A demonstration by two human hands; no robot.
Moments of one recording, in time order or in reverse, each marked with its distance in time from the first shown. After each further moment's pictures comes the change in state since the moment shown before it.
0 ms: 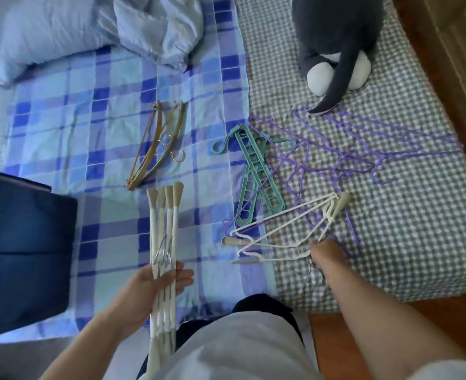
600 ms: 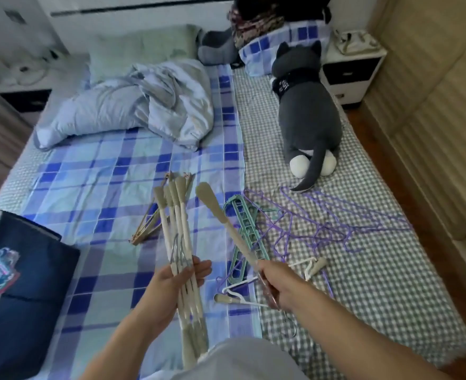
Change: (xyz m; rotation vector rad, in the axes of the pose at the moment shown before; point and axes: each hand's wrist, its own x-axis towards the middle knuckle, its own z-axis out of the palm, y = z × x) left_hand -0.030 0.077 0.051 -0.241 -0.043 0.381; right_hand -0.189 -0.105 -0.059 0.480 -0.448 -0.154
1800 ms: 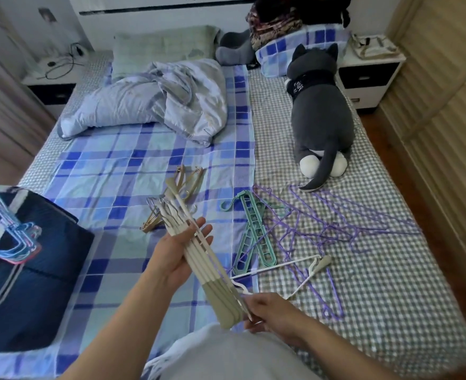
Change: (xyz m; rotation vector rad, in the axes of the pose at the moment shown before) left_hand 0.006 0.035 0.022 -0.601 0.089 -0.051; right_hand -0.012 0.083 0.000 -0.188 -0.449 -0.296
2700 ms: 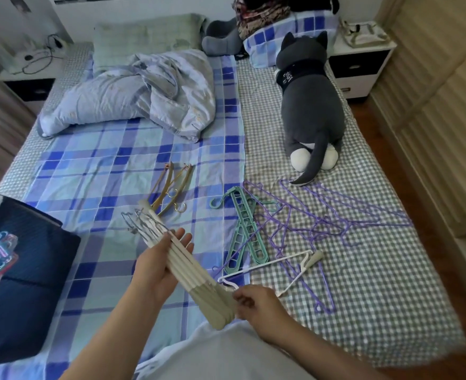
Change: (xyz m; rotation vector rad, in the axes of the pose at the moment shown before) left_hand 0.008 -0.010 -0.008 -0.022 0.152 -0.028; right_hand 0.025 0.015 -0.005 -0.476 0.260 -0.382
